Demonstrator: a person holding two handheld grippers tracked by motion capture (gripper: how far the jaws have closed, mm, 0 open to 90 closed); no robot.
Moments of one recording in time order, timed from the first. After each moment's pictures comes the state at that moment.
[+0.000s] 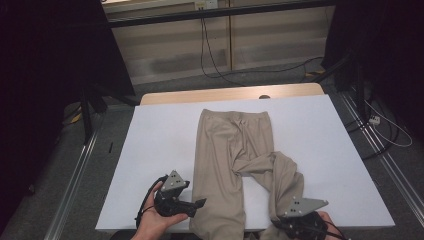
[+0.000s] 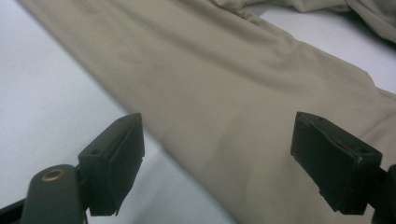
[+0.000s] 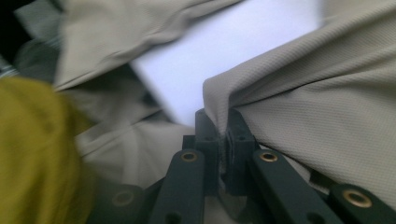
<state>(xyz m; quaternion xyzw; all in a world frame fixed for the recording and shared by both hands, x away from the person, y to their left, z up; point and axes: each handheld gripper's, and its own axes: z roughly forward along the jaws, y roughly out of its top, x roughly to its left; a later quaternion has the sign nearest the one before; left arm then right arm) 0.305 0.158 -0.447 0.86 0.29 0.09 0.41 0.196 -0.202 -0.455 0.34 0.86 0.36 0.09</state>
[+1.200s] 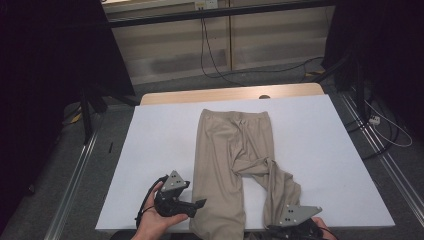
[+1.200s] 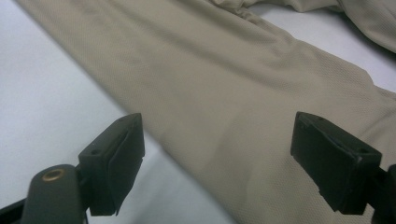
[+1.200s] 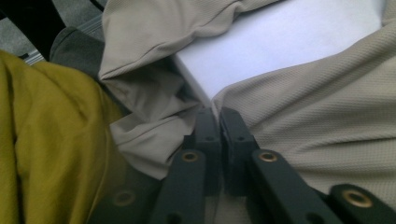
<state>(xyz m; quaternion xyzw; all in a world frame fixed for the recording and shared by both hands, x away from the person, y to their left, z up) 0.305 0.158 -0.447 0.86 0.29 0.09 0.41 0.189 -0.190 -0.456 0.31 0.88 0.36 0.08</state>
